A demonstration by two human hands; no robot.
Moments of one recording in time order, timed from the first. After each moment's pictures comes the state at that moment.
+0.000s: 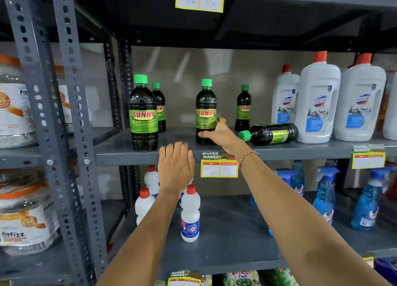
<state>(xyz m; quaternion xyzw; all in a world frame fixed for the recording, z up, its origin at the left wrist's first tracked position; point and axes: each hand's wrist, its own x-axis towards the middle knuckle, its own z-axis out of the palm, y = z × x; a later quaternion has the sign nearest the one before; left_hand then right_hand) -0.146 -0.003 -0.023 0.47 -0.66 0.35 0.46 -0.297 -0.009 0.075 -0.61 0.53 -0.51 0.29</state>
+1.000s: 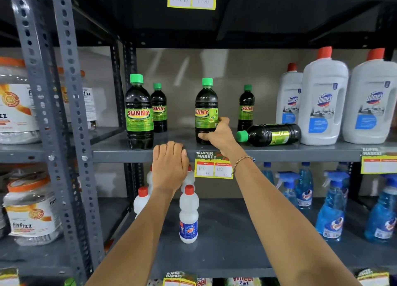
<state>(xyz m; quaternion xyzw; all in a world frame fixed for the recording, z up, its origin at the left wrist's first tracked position) -0.148 0.000 -0.025 0.49 -0.65 0.34 0.47 -0.306 -0.012 0.069 -0.59 0.54 -0.55 0.24</state>
